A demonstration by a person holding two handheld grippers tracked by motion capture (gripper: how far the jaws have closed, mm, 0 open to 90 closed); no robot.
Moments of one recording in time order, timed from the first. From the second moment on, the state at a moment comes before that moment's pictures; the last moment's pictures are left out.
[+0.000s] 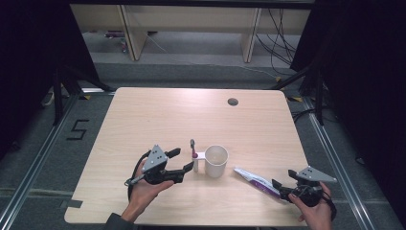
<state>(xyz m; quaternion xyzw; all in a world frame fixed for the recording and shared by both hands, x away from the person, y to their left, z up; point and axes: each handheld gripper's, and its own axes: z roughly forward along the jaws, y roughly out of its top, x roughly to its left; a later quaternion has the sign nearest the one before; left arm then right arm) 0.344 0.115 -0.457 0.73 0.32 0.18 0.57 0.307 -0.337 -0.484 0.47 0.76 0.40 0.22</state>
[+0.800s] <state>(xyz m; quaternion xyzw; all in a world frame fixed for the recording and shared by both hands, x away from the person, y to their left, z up) 0.330 0.141 -0.468 0.75 0.32 0.18 0.55 0.307 -0.336 -0.484 0.46 0.76 0.40 0.22</state>
